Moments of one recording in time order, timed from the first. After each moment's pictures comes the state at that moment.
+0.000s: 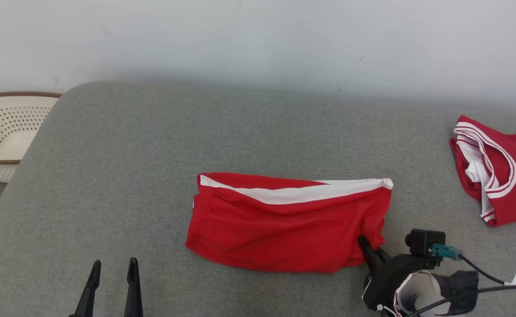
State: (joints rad) left arm 0.03 0.05 -0.02 -0.08 -0.18 0.04 -0.26; right arm -0.44 -0.21 0.53 0.74 0.66 0.13 -0.11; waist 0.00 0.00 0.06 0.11
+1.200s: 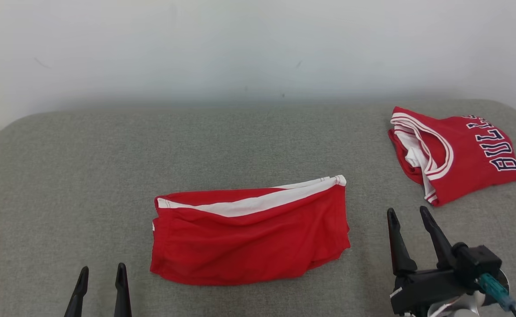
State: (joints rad) left arm 0.06 0.05 0.03 -0.09 -0.15 0.03 -0.26; right arm -0.16 -0.14 0.21 0.21 0.21 0.13 -0.25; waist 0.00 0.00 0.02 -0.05
